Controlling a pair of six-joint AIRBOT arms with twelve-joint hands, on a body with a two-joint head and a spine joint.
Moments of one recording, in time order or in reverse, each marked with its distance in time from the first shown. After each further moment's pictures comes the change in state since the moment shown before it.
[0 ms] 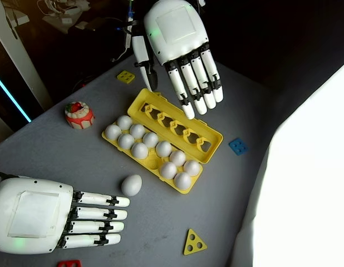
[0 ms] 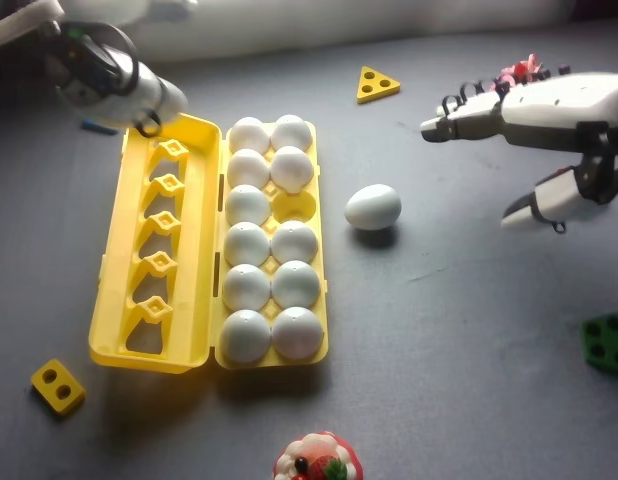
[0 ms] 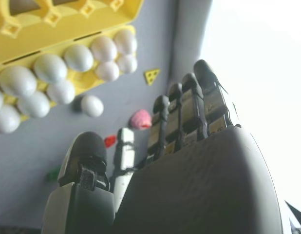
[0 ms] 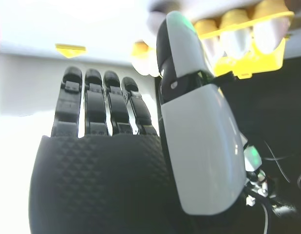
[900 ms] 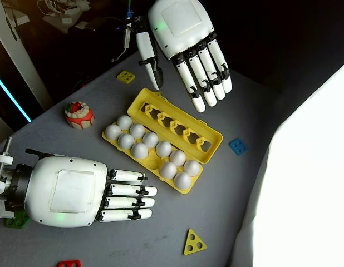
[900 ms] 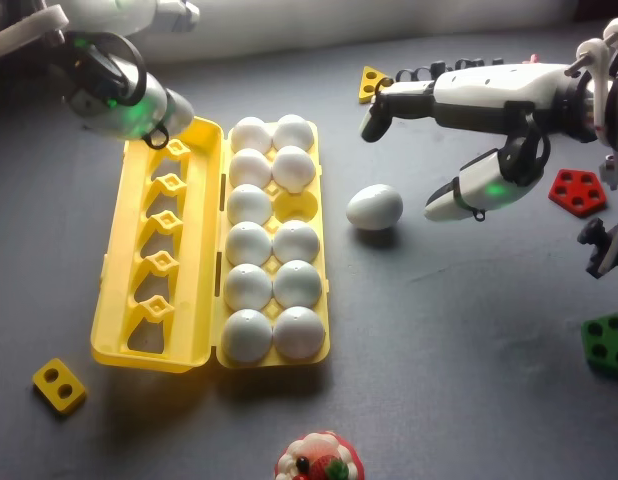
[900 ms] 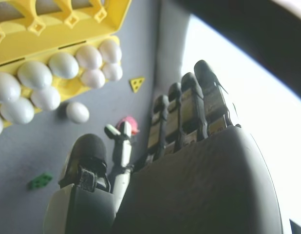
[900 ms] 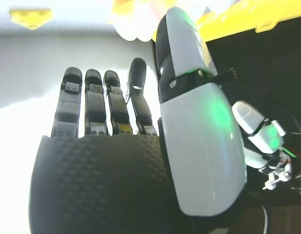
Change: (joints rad) left arm -0.021 0.005 -0.024 -0.073 0.006 0.061; right arm 0.039 -0.119 0.061 0.349 0.013 -0.188
